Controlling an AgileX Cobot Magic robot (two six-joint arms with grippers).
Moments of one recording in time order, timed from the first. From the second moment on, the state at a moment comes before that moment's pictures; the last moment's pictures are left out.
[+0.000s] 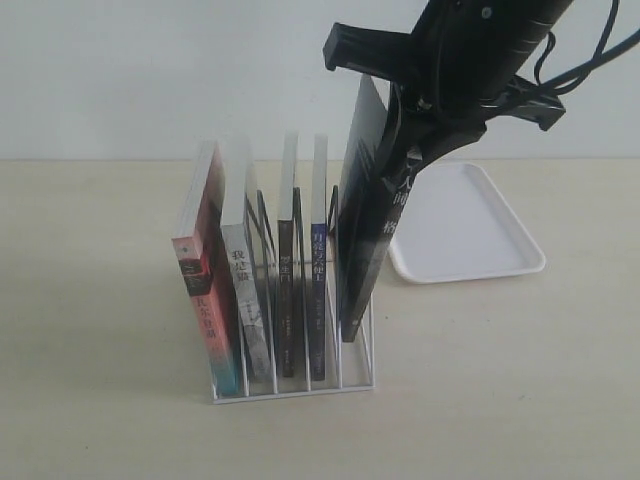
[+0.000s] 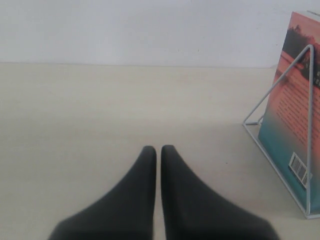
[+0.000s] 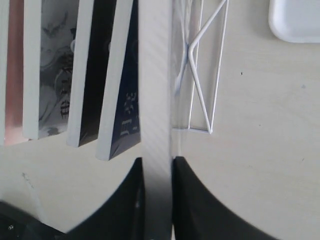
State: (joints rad) left arm -0.03 0.00 0.00 -0.05 0.30 0.00; right arm 0.51 1.66 -1.62 0.29 1.25 0.27
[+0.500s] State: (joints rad) left arm -0.03 0.00 0.00 -0.05 0.30 0.00; right arm 0.51 1.72 -1.63 0.29 1.24 0.27
